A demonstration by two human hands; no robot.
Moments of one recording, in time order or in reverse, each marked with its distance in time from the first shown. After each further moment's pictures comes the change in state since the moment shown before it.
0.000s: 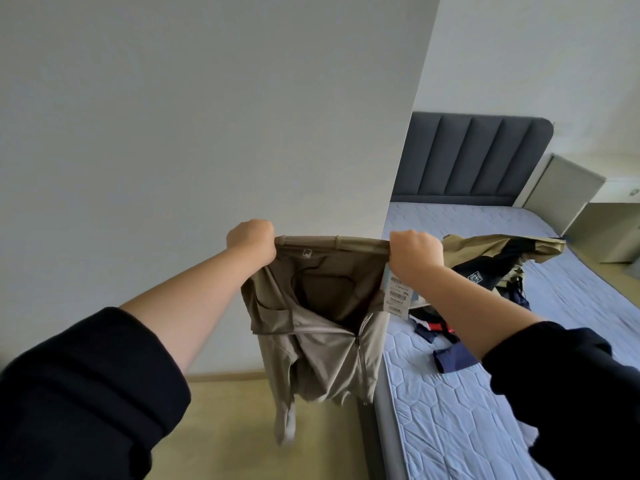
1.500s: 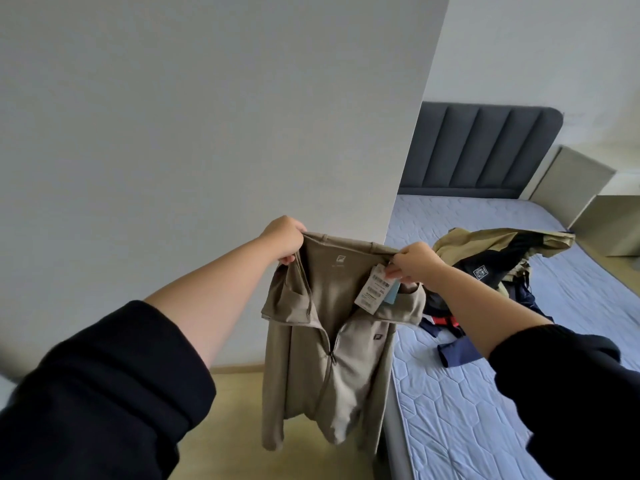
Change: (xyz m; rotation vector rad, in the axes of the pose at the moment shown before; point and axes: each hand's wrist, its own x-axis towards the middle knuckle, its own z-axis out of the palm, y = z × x) left_hand 0.018 0.022 0.012 -0.739 -0.232 -0.017; right_hand 0.014 0.003 0.033 1.128 -0.501 0.417
